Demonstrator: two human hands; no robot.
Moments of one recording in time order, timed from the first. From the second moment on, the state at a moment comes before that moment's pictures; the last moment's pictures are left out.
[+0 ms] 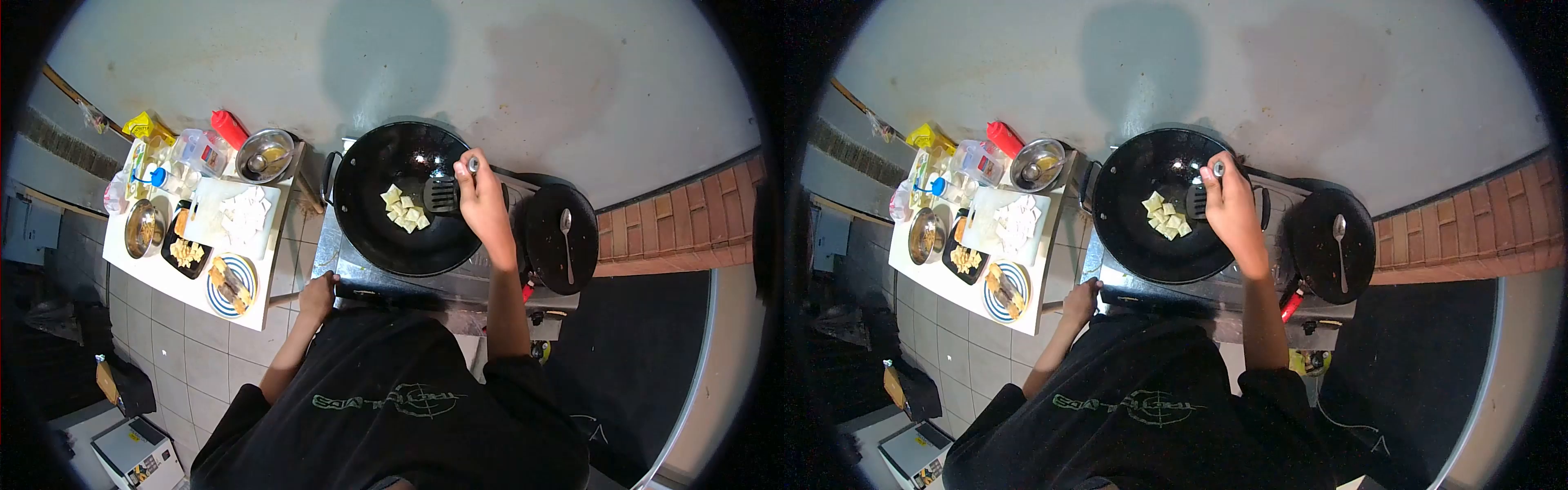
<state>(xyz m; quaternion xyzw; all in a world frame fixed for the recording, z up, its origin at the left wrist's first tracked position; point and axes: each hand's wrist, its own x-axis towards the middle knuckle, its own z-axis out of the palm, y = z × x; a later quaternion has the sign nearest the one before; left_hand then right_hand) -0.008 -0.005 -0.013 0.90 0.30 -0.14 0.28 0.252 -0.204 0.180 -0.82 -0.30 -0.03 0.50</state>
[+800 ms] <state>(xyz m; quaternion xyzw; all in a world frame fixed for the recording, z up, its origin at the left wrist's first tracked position) -0.008 -0.004 -0.015 0.90 0.30 -0.14 0.29 0.256 -0.206 0.170 -0.82 -0.28 0.01 0.50</state>
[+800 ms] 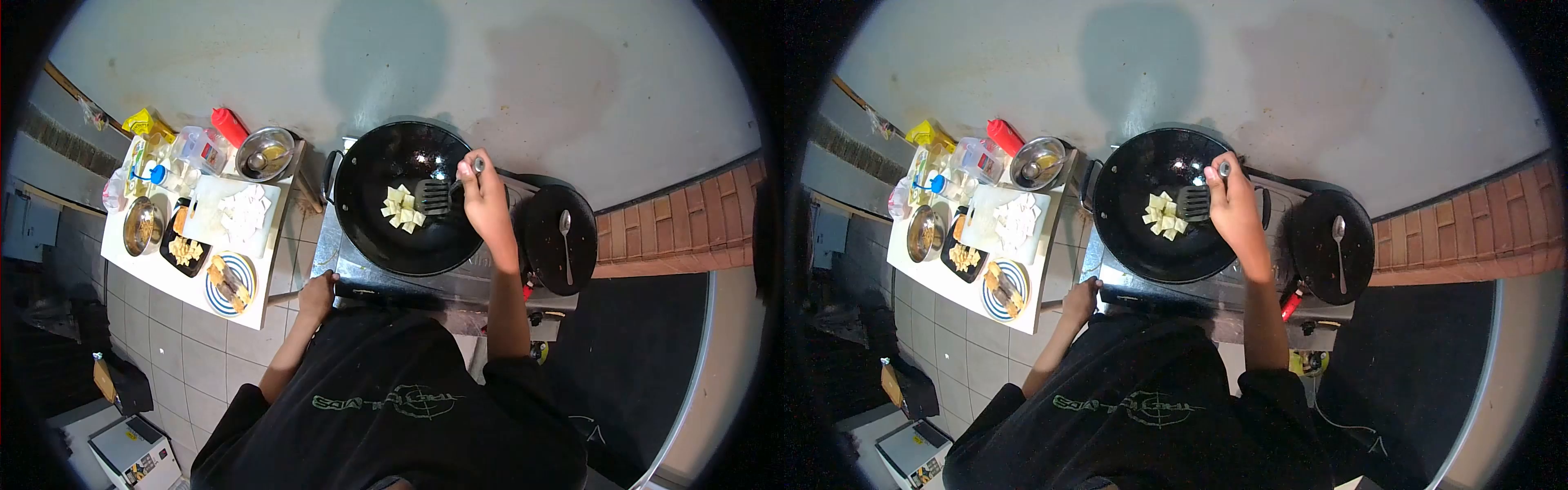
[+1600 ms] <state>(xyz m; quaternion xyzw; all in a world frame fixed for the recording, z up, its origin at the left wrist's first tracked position) -0.009 -0.005 -0.014 0.90 0.30 -0.14 0.28 0.258 -0.208 0.165 -0.79 -0.27 -0.02 0.56</state>
